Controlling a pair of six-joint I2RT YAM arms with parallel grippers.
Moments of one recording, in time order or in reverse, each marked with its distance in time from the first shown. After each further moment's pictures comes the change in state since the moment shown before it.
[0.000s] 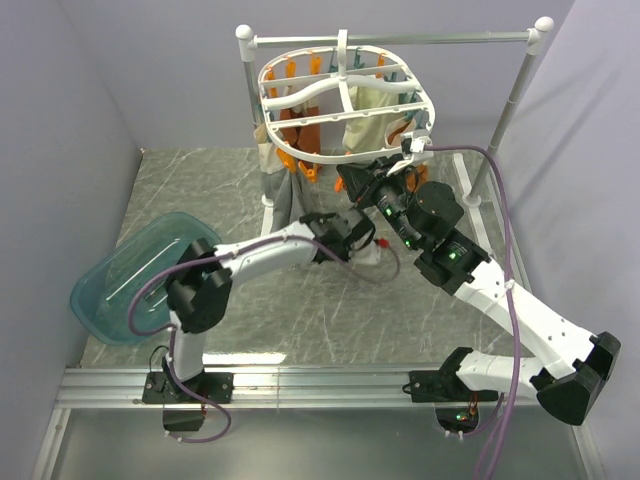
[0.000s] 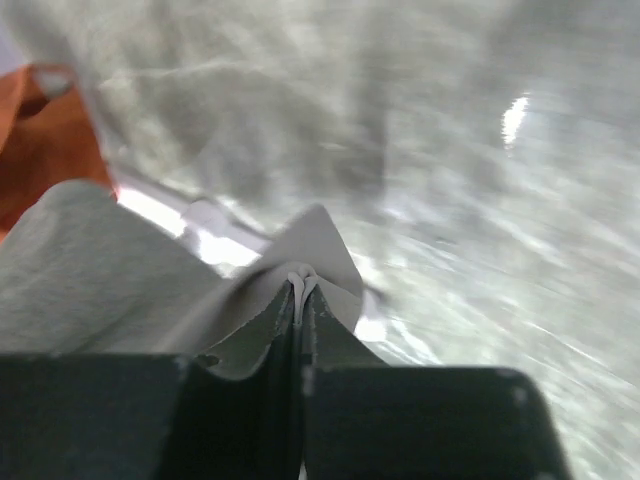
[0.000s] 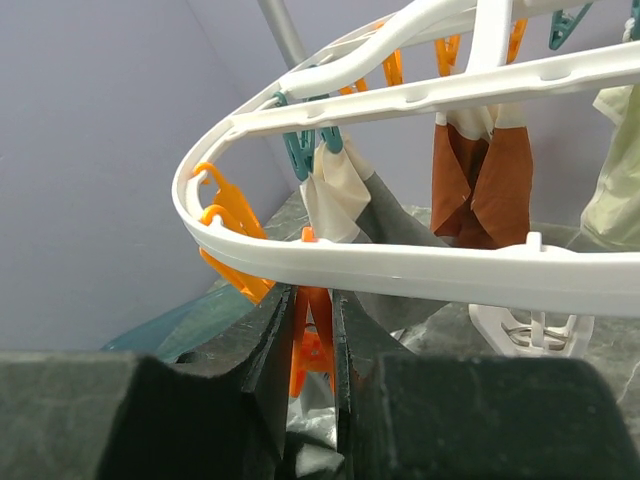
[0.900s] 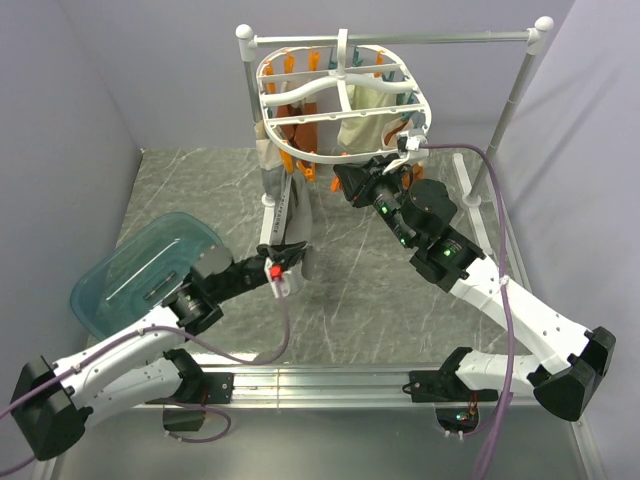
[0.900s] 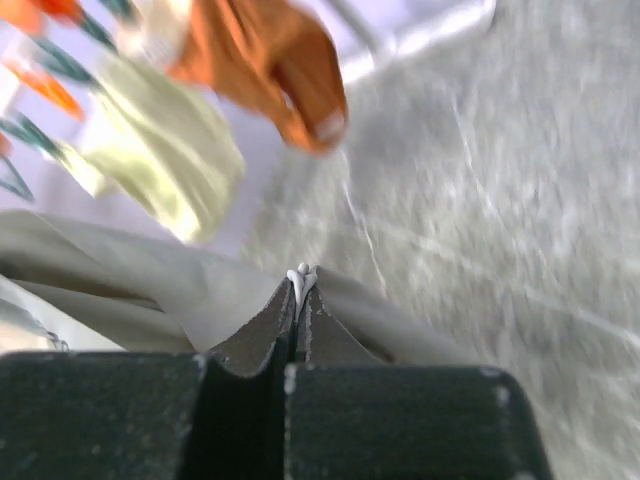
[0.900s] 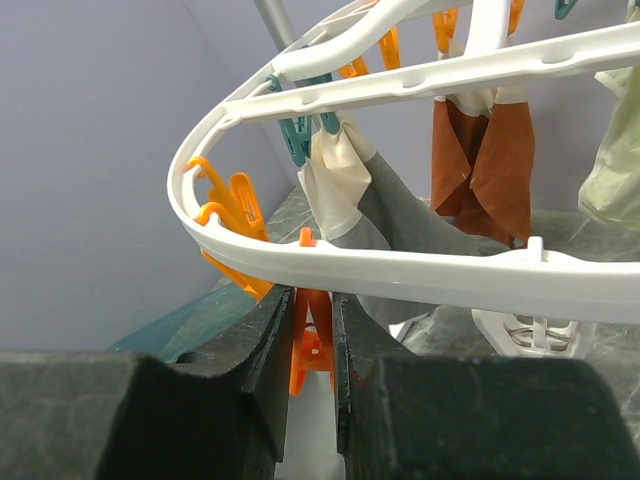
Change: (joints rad) left arm 0.143 -1.065 -1.042 1.044 0.706 -0.049; right arm 0.000 0.030 0.007 -0.002 0.011 0.038
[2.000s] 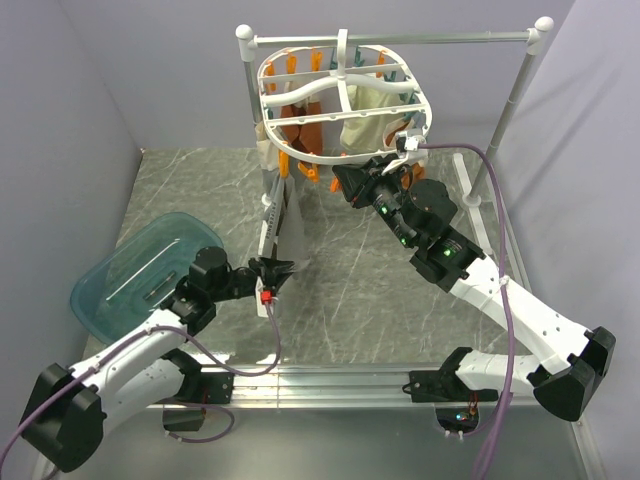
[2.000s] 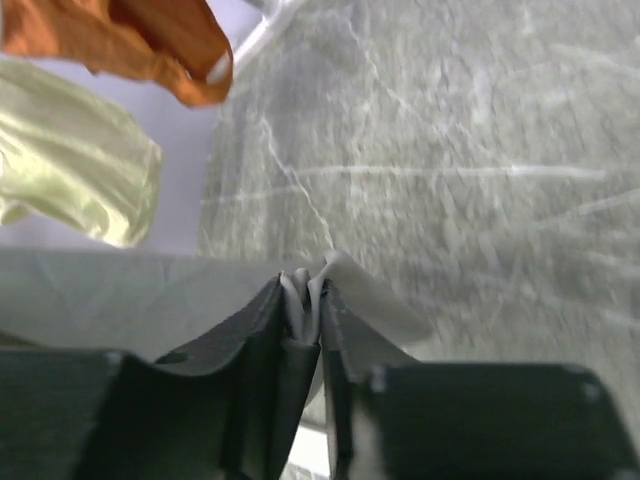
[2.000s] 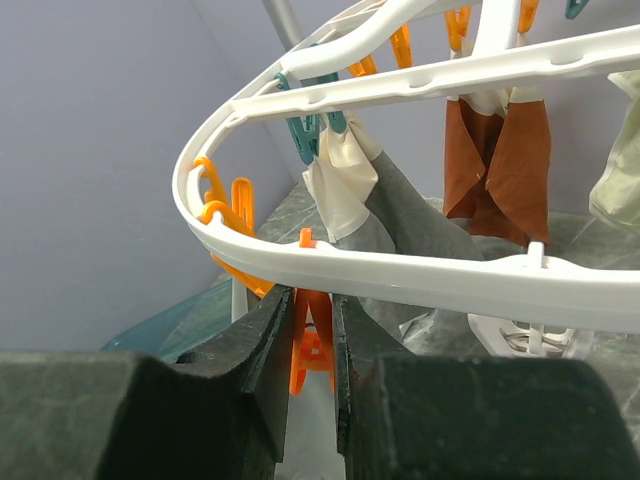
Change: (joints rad) left arm 0.226 0.001 -0.202 0.015 0.394 0.314; right arm -0.003 0.000 -0.002 0.001 -0.021 -0.010
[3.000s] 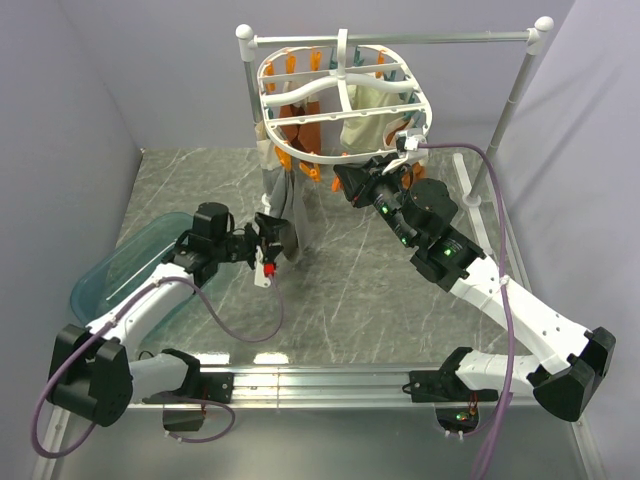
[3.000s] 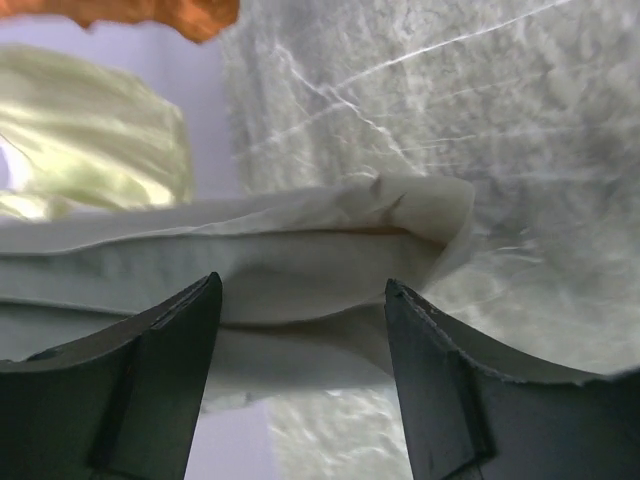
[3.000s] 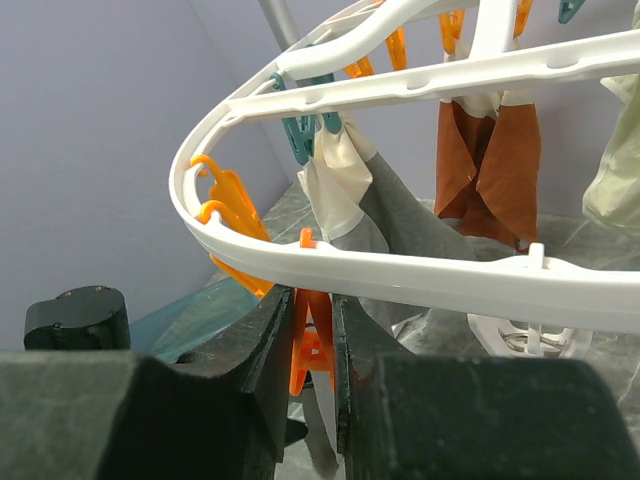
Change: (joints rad) left arm 0.193 0.262 0.343 -0.378 0.085 0.458; right arm -0.008 0.000 0.000 0.000 -0.003 -0.018
